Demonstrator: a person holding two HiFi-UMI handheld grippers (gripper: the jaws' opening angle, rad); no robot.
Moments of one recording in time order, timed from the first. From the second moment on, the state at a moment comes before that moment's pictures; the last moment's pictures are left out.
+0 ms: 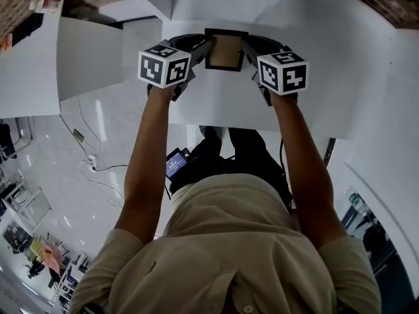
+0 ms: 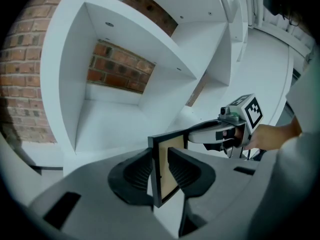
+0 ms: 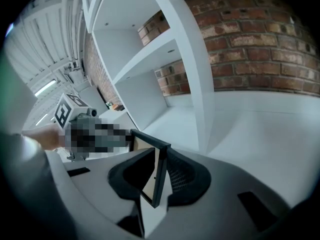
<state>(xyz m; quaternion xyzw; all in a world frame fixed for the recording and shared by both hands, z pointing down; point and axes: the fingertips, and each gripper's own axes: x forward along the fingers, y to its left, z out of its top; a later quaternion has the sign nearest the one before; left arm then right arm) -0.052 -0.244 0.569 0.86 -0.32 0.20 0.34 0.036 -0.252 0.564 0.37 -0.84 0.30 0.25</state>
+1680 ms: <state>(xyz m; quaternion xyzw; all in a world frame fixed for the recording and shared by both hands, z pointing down) -0.045 -0.184 0.541 0.88 -0.32 0.23 0.27 0.041 -0.186 0.533 0.36 -0.87 0.19 0.27</state>
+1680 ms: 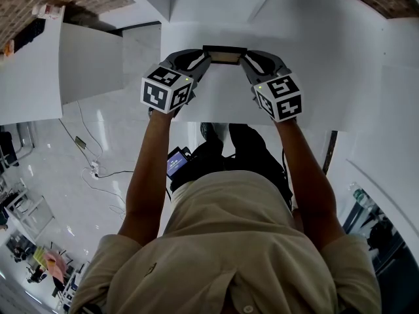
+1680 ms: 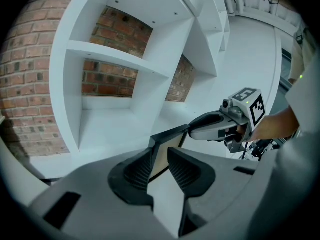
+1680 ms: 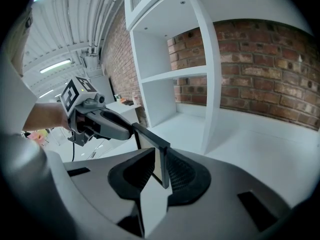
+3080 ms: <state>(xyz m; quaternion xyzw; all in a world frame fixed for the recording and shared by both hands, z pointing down) -0.047 -0.166 0.540 0.88 -0.31 0.24 0.26 0.040 -0.169 0.532 0.33 -0.89 0.15 0.29</state>
